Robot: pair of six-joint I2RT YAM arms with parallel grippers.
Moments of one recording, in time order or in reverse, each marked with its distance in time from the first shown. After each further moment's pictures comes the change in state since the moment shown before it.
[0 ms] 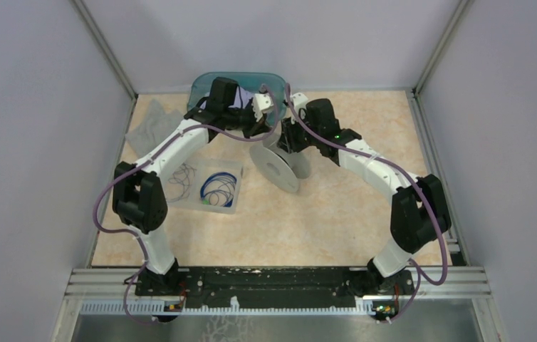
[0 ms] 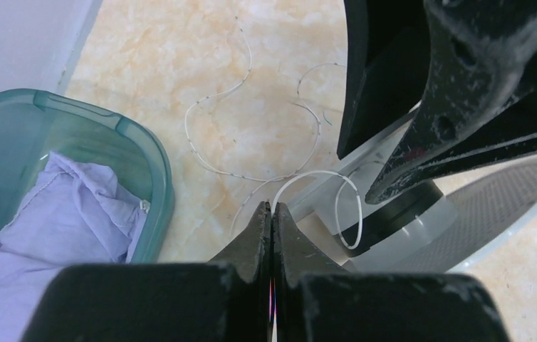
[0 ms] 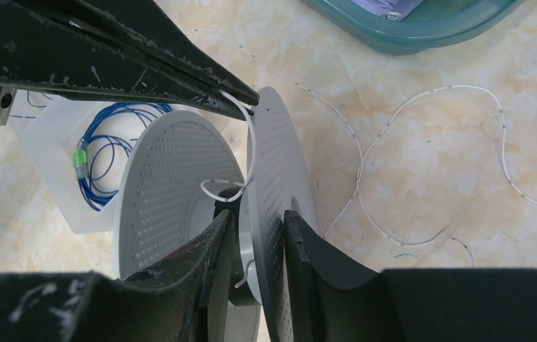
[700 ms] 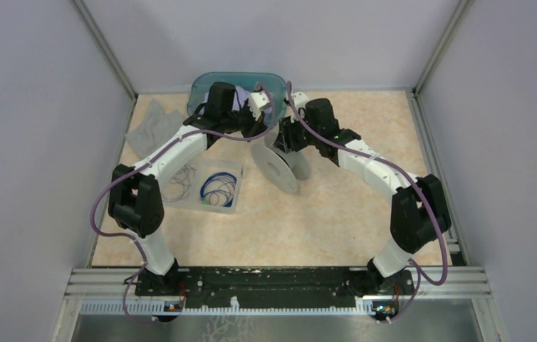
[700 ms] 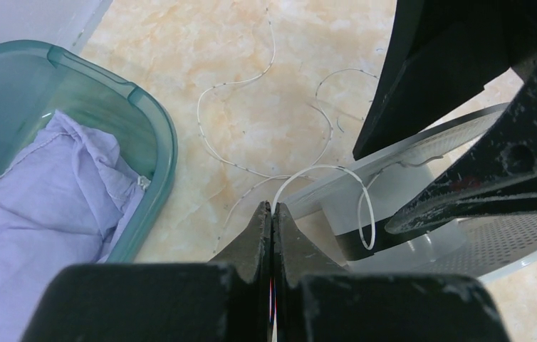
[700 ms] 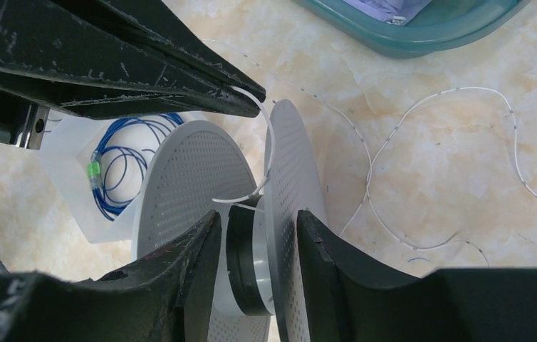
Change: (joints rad) left arm -0.013 -0.044 -0.106 0.153 -0.099 -0.169; right arm 0.003 0.000 0.000 0.019 0.003 0.055
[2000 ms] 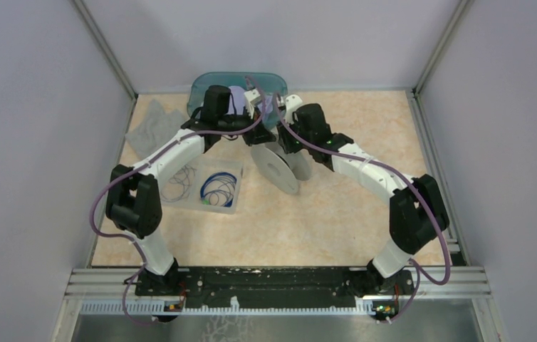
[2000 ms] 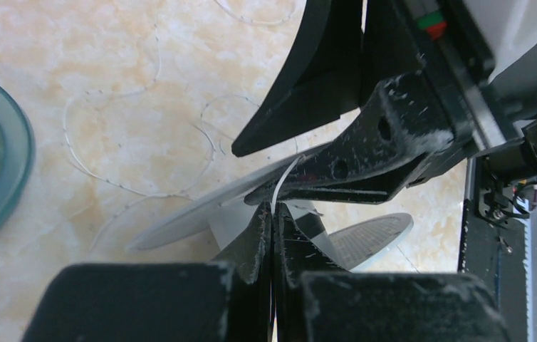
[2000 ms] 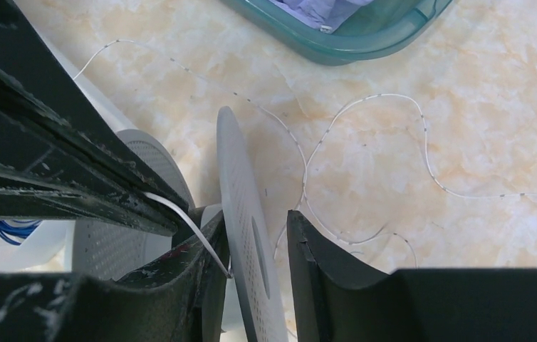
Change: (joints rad) left arm 0.029 -0.017 -0.063 0.103 0.268 -0.372; right arm 0.072 0.001 -0.011 0.019 0.263 -0.134
